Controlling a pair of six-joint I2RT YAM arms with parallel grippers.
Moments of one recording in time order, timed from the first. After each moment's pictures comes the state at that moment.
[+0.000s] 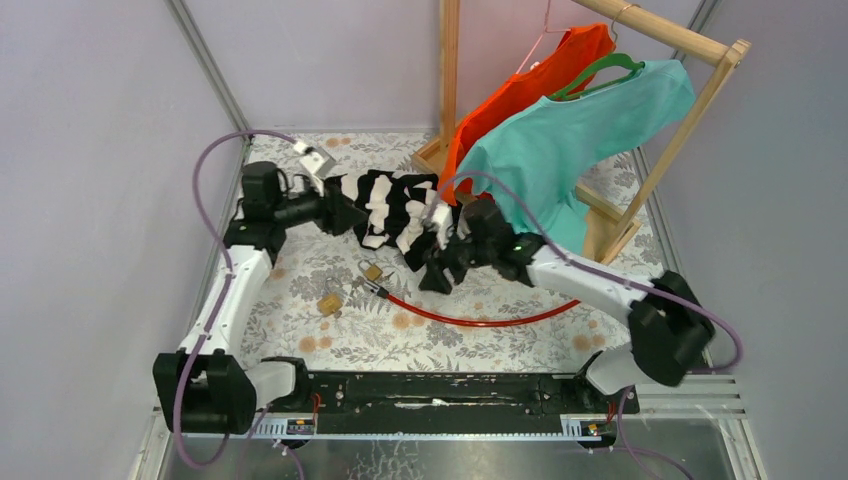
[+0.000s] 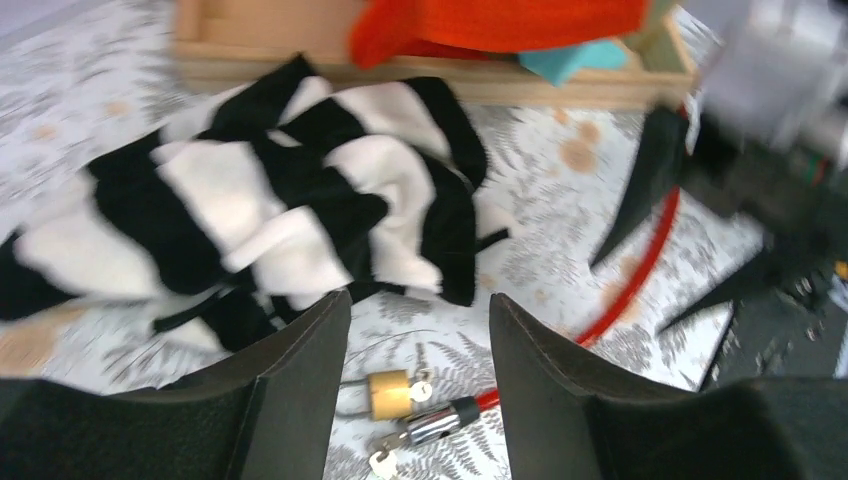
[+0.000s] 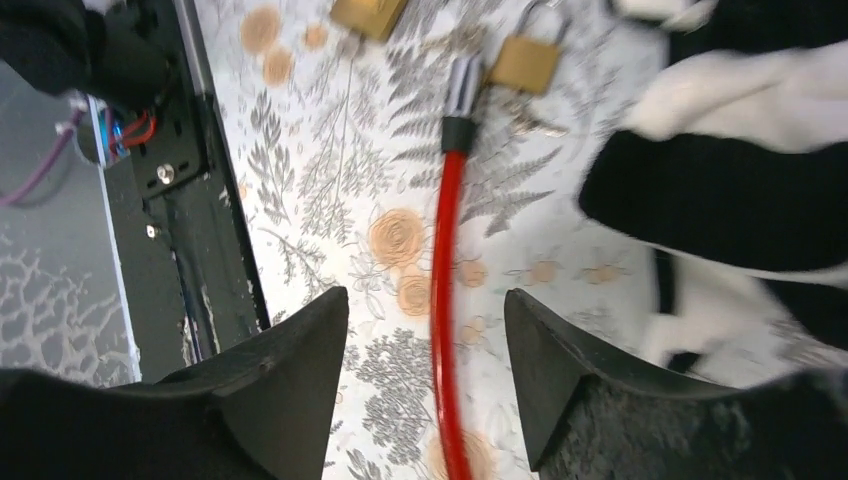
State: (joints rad) left arm -0.07 1.19 0.97 -0.25 0.92 0.18; right arm 0.72 1.41 0.95 -0.14 -0.57 -0.03
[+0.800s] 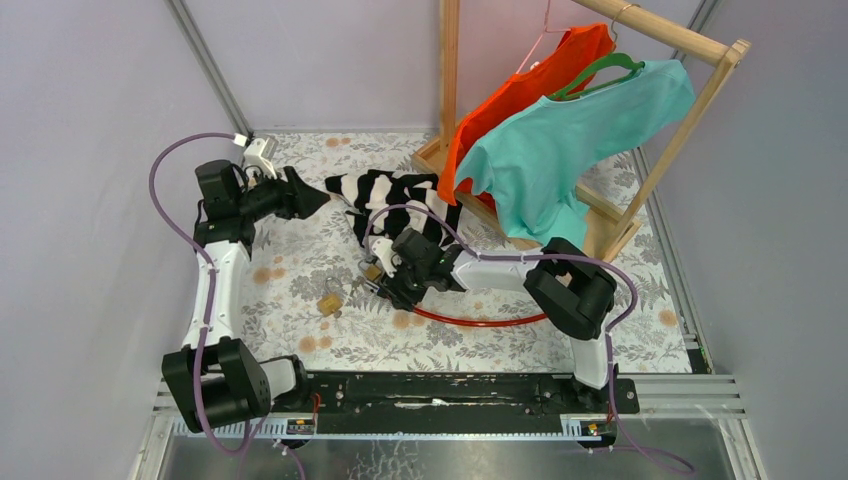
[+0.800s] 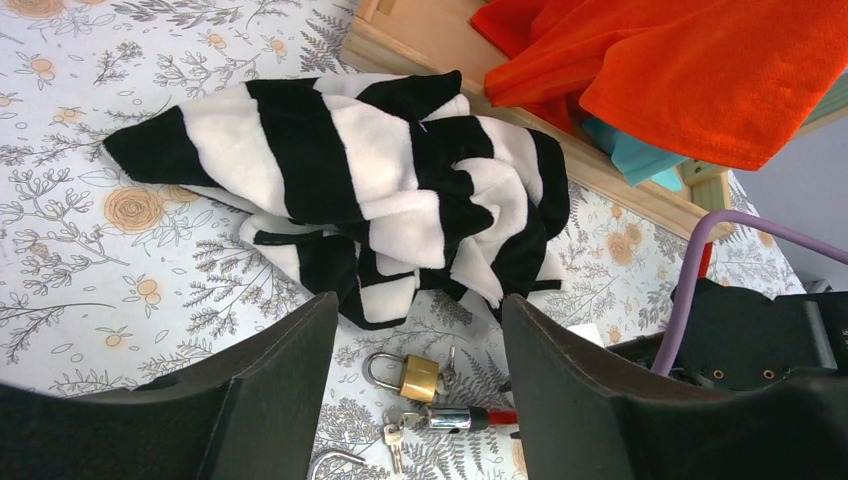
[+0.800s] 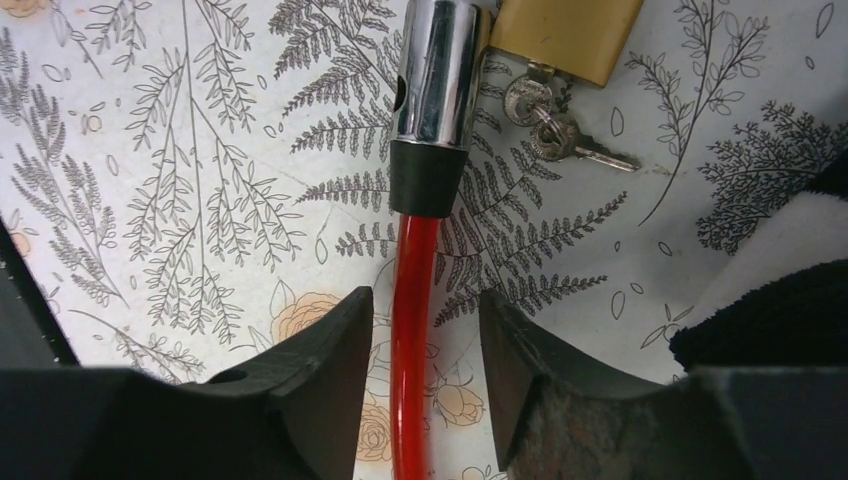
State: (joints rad) left arm 0.26 1.20 1.00 -0.24 0.88 -0.09; right arm 0.98 1.96 1.21 -0.17 -0.26 -0.06
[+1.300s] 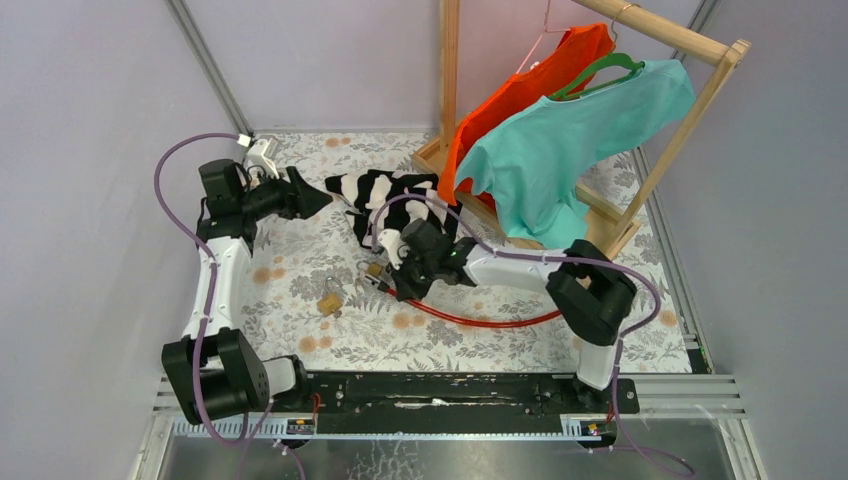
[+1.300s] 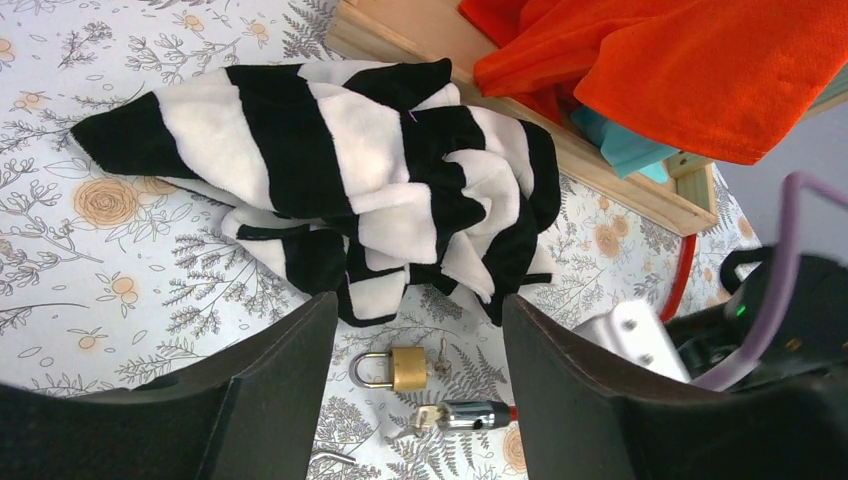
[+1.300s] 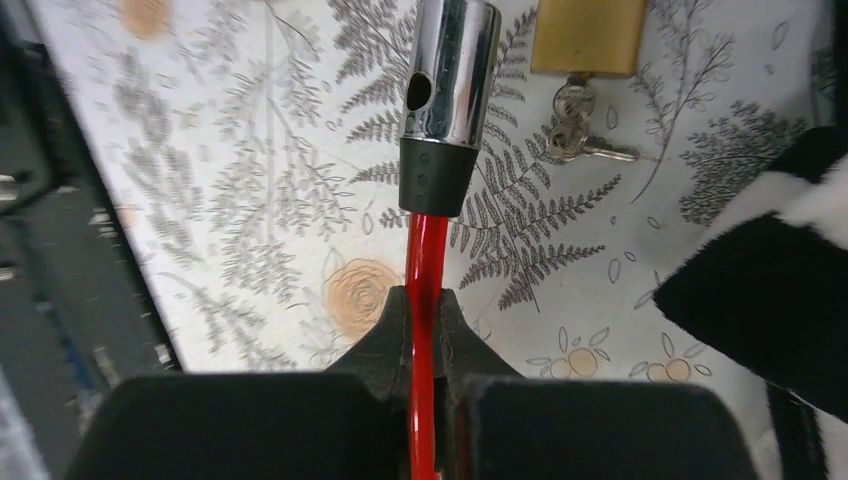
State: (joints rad) left arm 0.26 1.23 1.00 -0.24 0.92 -0.10; right arm 0.98 1.88 1.19 -0.20 -0.28 -0.05
